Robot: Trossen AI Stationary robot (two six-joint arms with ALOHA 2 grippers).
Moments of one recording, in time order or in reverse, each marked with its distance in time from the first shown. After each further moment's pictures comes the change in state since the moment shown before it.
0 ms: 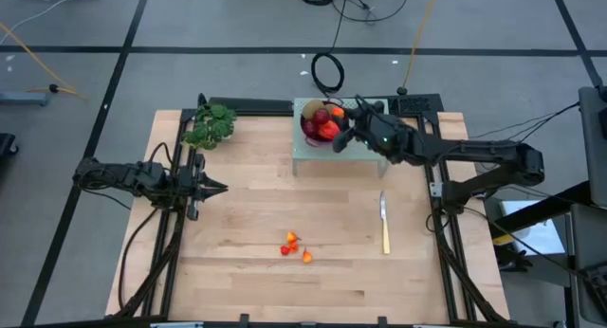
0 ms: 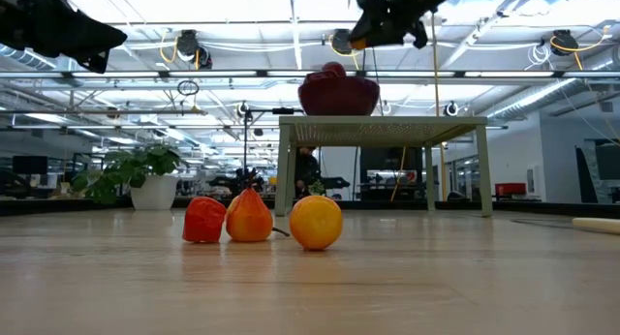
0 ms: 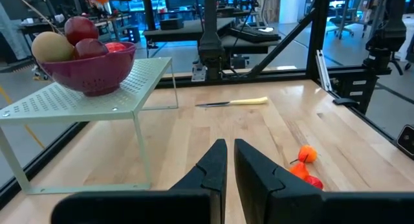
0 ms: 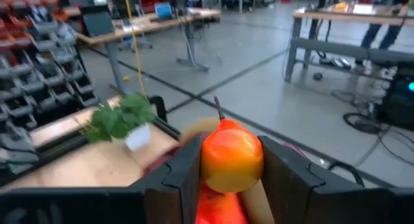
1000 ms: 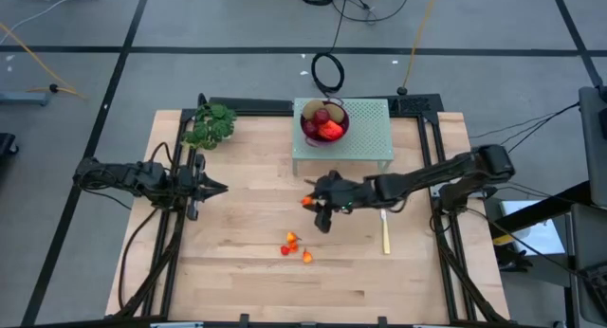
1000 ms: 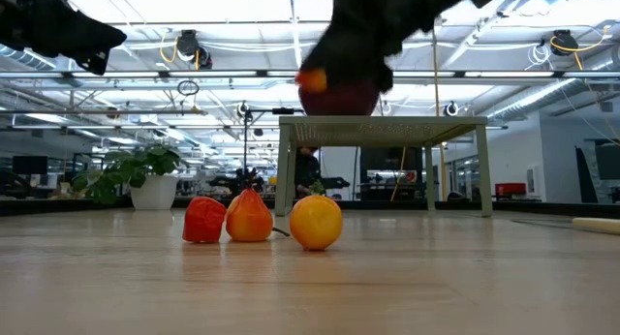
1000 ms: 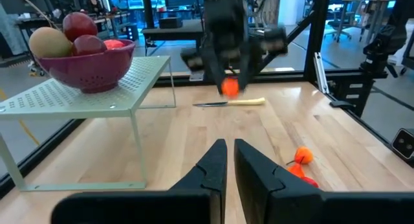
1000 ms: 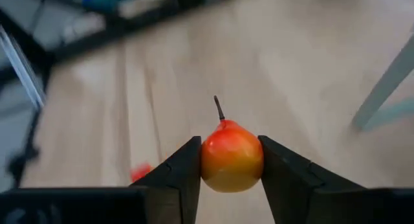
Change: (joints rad) left arm 0.000 0.000 0.000 -0.001 0.004 -0.024; right arm 0.349 0.309 0.000 -0.037 -0.378 0.256
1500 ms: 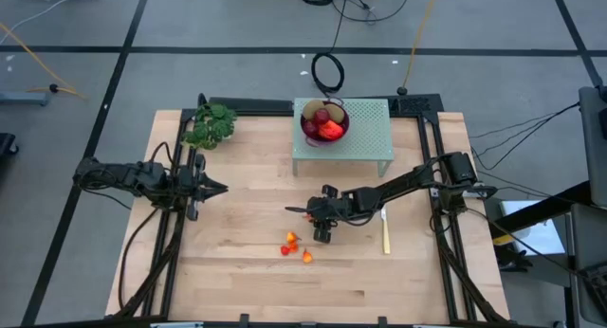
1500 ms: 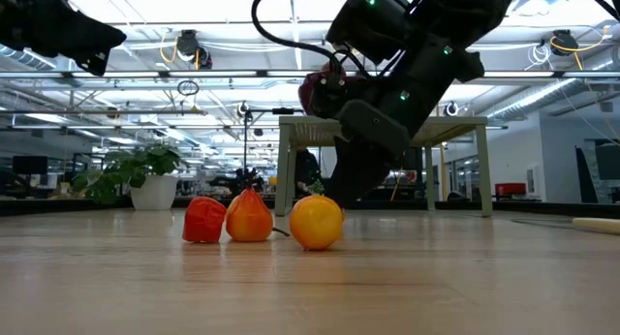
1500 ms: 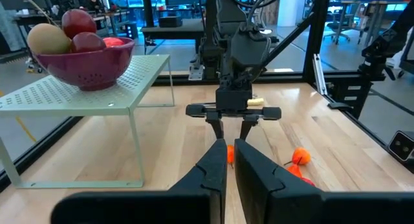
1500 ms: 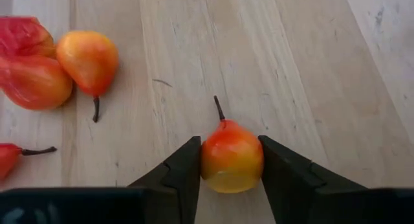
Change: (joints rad) left arm 0.000 0.000 0.000 -0.001 0.004 -0.018; right arm -0.004 0.303 0.000 -0.035 -0.059 -0.151
